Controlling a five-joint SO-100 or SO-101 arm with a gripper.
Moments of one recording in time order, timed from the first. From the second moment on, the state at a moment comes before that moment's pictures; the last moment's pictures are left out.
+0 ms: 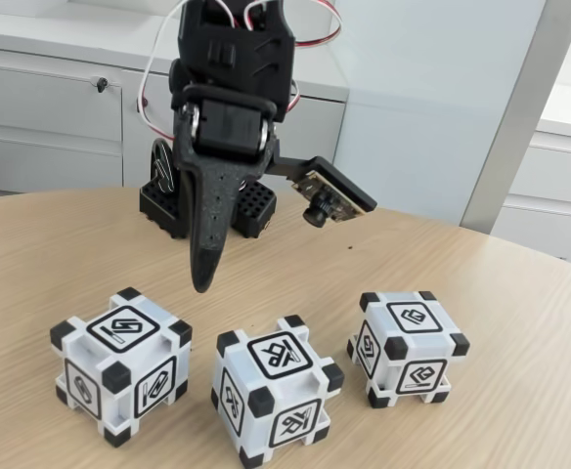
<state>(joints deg) 27.9 184.5 161.8 68.3 -8.5</state>
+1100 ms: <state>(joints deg) 11.8 163.3 124.7 68.4 11.3</state>
